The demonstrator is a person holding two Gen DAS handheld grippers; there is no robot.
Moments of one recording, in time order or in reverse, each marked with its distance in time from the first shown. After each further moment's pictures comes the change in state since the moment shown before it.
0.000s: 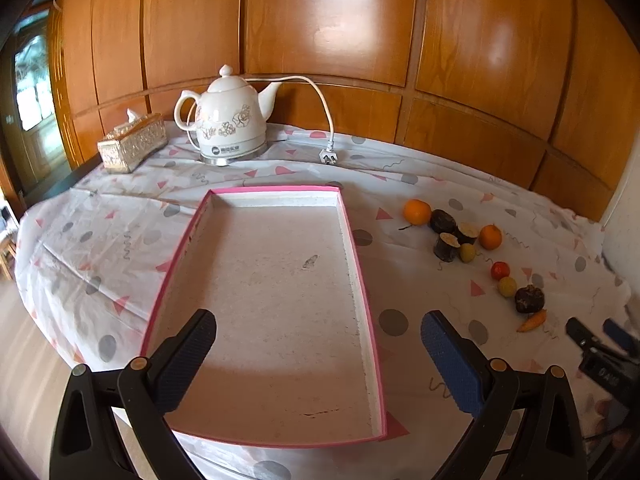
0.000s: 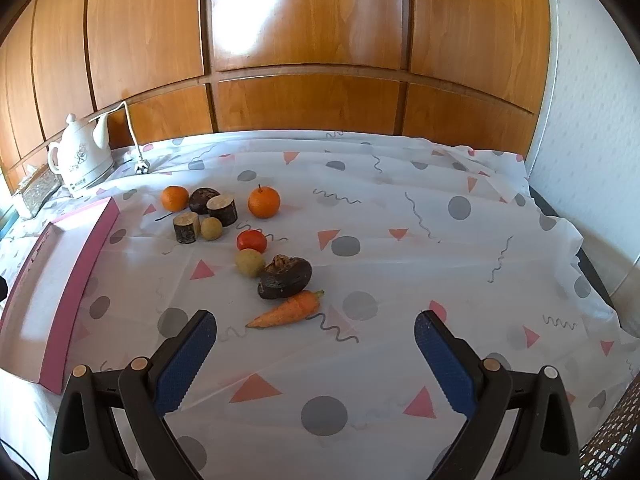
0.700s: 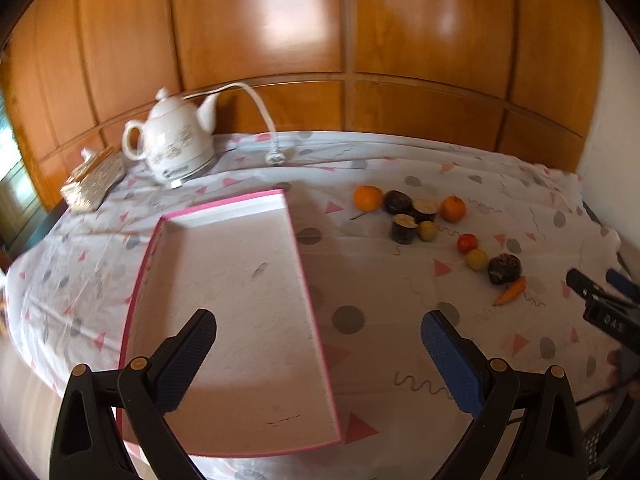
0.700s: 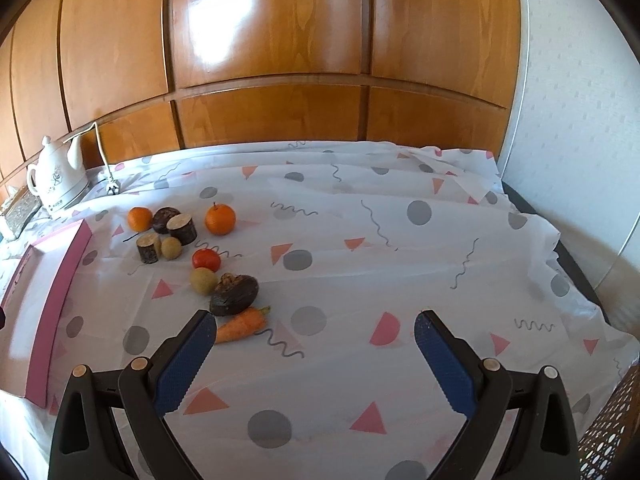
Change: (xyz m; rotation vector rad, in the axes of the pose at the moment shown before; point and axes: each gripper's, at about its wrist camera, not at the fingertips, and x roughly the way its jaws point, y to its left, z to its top) left arm 0.003 -0.050 0.007 0.188 0.026 -0.077; right arm -0.002 -0.036 0.007 0.052 -0.026 -0.063
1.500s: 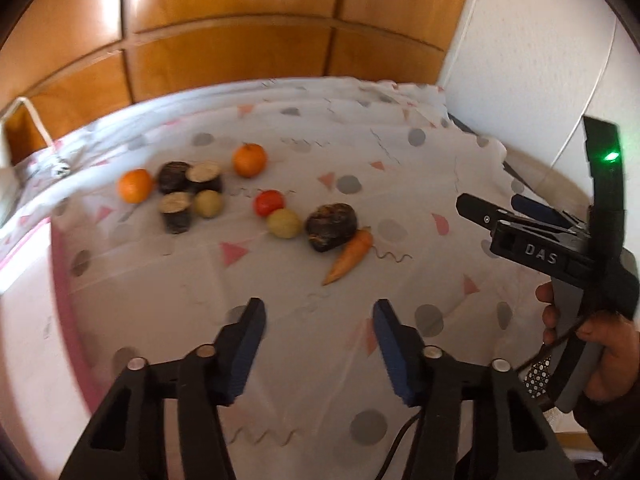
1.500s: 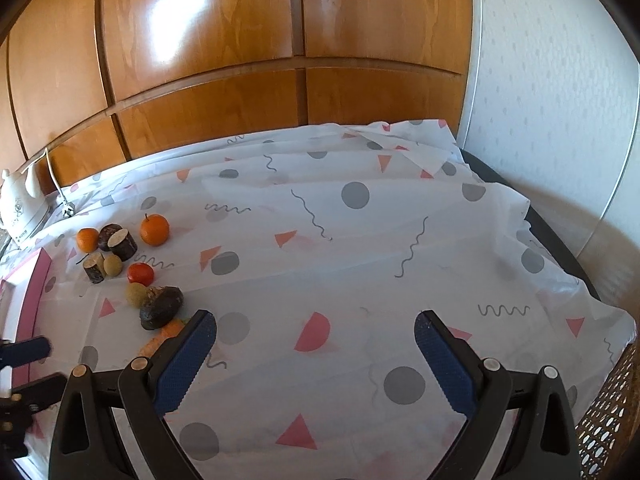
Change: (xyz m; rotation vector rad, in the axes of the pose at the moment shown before) left arm 0.065 -0.127 0.015 0.293 0.206 -0.499; right arm 0.020 -0.055 0.003 0.124 0.057 -0.075
